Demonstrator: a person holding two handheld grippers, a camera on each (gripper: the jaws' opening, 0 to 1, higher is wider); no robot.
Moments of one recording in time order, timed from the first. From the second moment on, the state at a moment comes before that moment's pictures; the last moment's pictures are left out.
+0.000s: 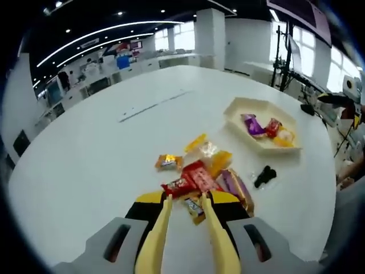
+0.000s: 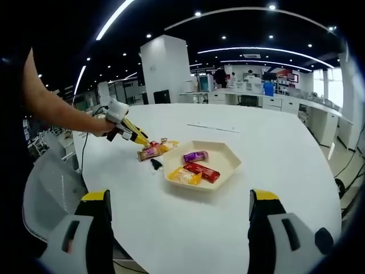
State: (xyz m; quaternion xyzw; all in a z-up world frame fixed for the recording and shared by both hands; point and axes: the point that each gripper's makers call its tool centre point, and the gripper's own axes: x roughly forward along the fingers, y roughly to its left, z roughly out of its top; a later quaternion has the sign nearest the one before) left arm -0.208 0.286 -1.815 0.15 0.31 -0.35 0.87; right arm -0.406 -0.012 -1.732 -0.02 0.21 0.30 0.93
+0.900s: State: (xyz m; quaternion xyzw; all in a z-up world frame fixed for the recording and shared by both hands) left arm -0.223 0.284 -1.829 0.17 0.34 -0.35 0.86; right arm -0.406 -0.005 -1.734 -0.02 0.21 0.31 0.93
